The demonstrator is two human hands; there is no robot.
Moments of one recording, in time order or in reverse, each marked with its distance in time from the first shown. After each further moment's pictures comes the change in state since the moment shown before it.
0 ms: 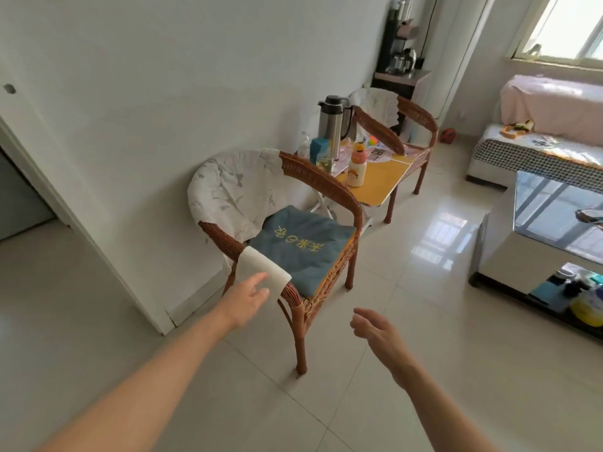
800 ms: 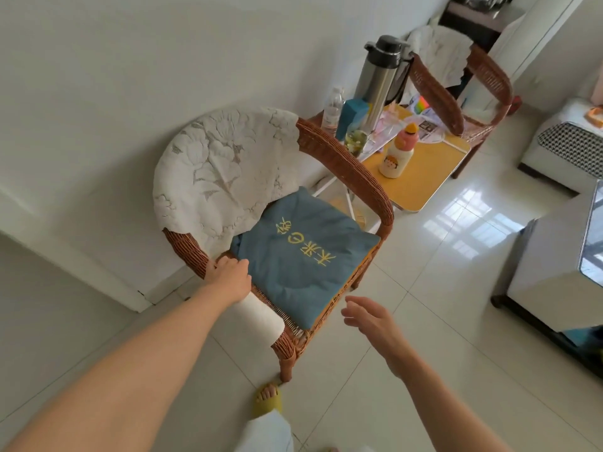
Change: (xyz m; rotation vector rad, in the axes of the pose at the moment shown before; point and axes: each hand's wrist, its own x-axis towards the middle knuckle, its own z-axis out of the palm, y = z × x) left_hand 0.297 -0.037 -0.031 0.733 -0.034 -0.262; right_hand 0.255 -0.090 -0.009 -0.067 -0.220 0.075
